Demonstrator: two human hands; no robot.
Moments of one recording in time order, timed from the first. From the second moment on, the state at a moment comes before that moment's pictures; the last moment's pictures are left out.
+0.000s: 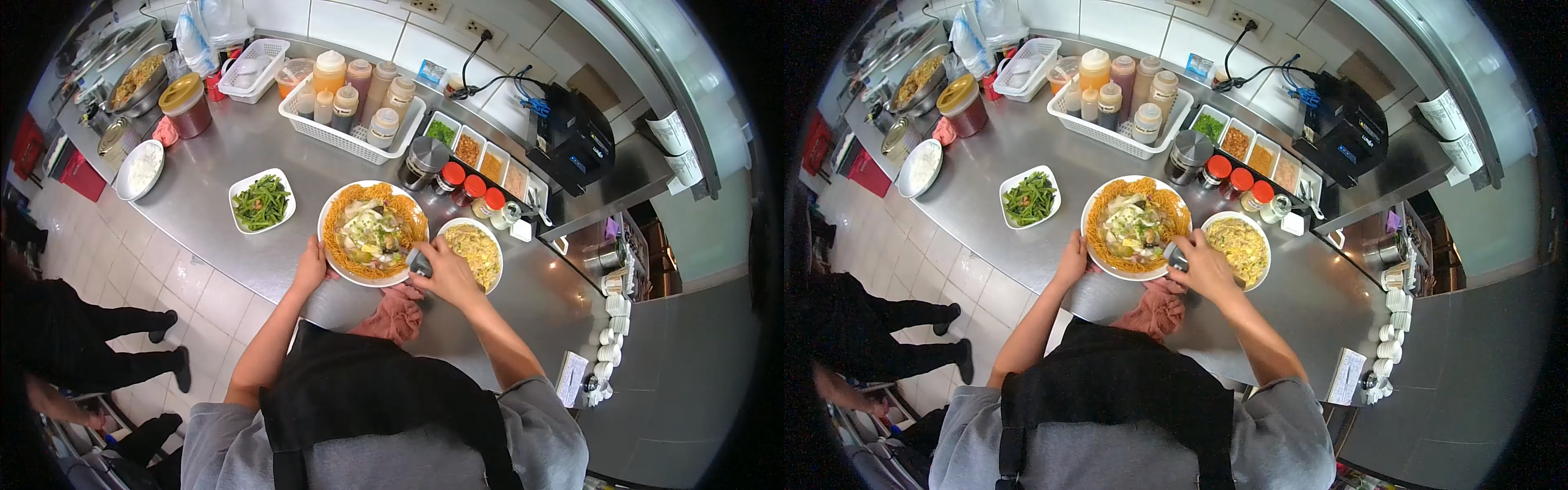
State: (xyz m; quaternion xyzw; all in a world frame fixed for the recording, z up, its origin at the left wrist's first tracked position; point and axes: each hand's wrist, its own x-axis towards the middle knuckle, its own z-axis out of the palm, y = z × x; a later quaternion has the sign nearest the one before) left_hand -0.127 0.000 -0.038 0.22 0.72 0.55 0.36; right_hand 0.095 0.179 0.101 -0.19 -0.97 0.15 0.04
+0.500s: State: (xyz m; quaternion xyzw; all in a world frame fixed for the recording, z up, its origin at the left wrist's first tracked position) left_hand -0.127 -0.001 -0.040 0.22 0.72 0.55 0.36; right_hand 0.048 0.194 0.117 -0.22 -0.97 0.06 0.06
